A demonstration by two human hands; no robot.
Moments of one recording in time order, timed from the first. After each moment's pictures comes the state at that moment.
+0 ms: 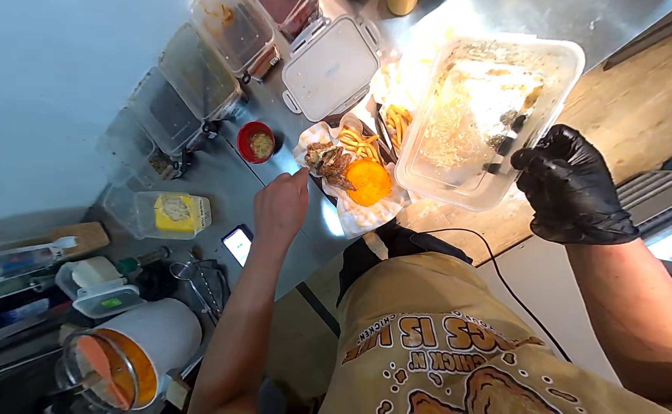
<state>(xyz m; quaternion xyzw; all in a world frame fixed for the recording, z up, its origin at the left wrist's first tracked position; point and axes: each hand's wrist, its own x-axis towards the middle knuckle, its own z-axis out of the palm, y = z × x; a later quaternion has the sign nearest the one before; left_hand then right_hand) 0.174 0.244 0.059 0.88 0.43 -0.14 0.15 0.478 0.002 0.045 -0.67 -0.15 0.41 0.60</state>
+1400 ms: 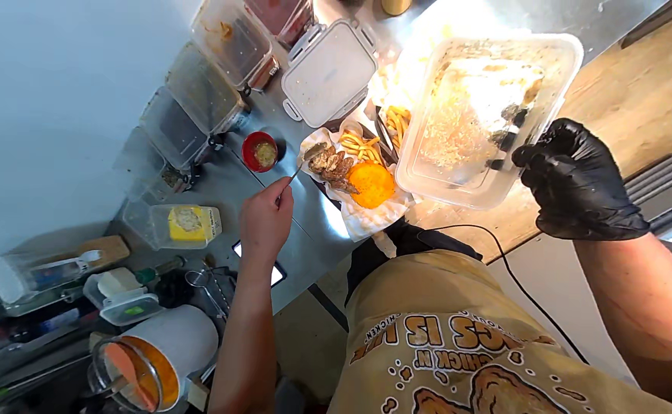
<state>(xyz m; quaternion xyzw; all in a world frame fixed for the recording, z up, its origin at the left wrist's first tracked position) 0.149 0.255 0.073 0.84 0.49 -0.04 0.21 0.477 0.006 0.046 -0.68 -0.14 0.41 0.60</state>
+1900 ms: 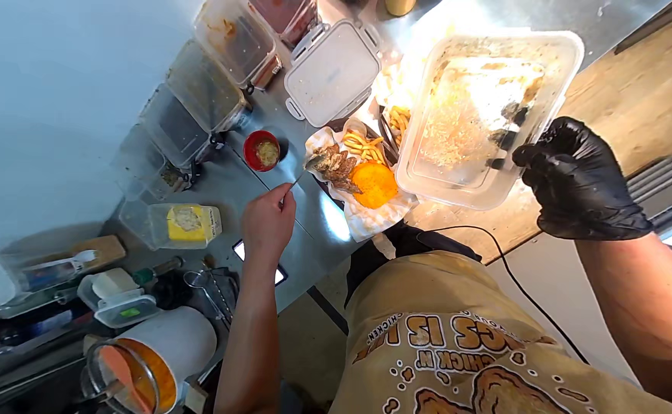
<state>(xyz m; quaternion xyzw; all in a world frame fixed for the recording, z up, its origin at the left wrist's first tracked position) 0.142 0.254 0.069 0.84 0.50 -0.05 0.20 0.472 0.013 0.051 -0.68 -0.16 0.41 0.59</state>
